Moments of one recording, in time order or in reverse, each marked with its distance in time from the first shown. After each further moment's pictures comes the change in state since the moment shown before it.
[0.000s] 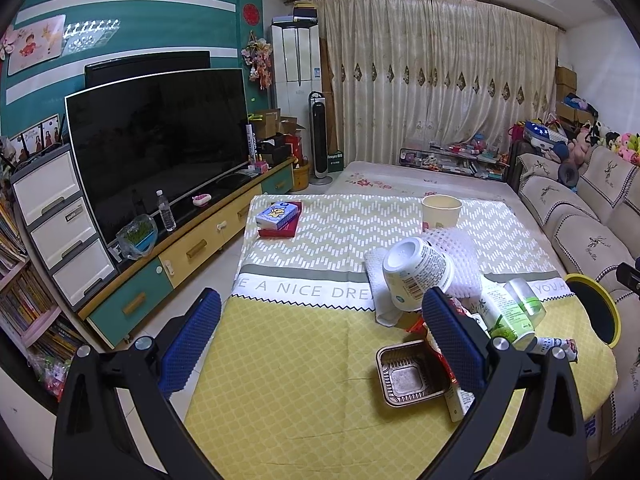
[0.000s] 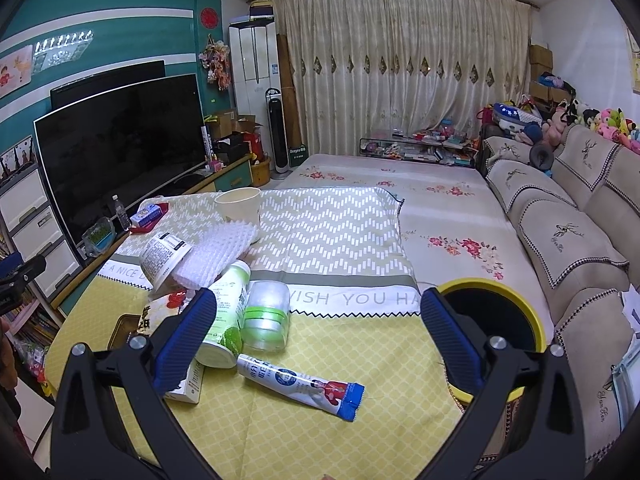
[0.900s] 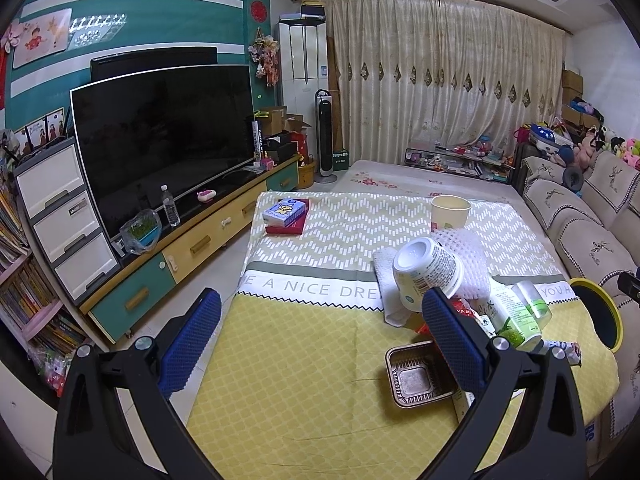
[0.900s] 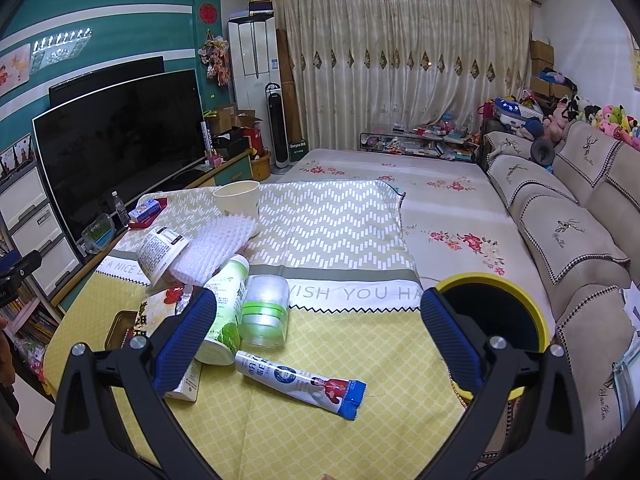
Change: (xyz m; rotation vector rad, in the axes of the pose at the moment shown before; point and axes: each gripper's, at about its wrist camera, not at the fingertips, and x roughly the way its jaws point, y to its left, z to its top) left arm 0.007 0.009 -0.002 -0.018 0.008 0.015; right arm 0.007 -0.002 -0.003 0.006 0.020 0.003
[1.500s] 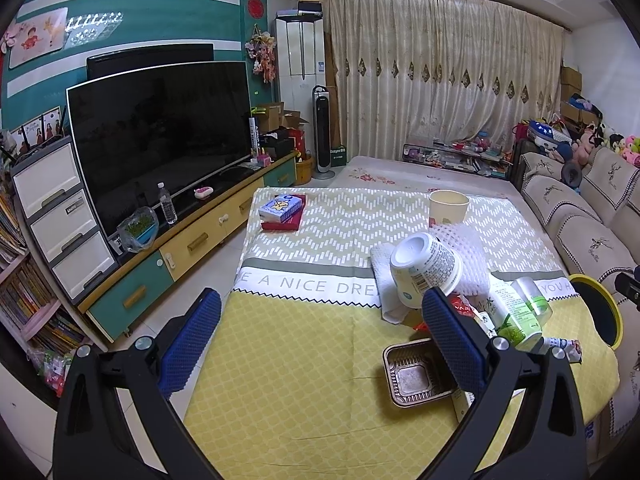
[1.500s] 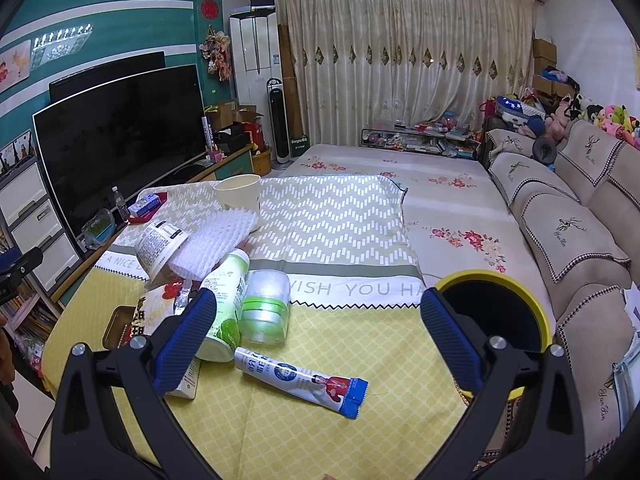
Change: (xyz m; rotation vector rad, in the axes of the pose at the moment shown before) left arm 0.007 -0.005 -0.003 0.009 0.014 -0.007; right arm 0.003 0.002 -0.001 -0.005 0.013 0.005
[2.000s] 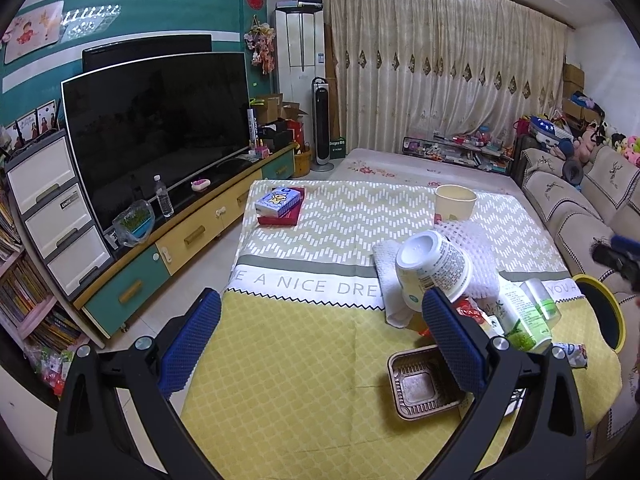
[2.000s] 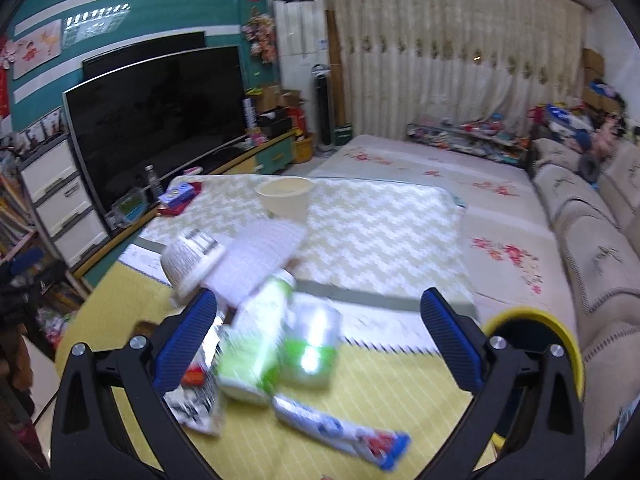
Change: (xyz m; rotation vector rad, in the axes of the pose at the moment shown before) left arm 0.030 0.001 0.007 -0.006 0.039 -0.005; right arm 0.060 0.035 0.047 -0.103 0.074 0.158
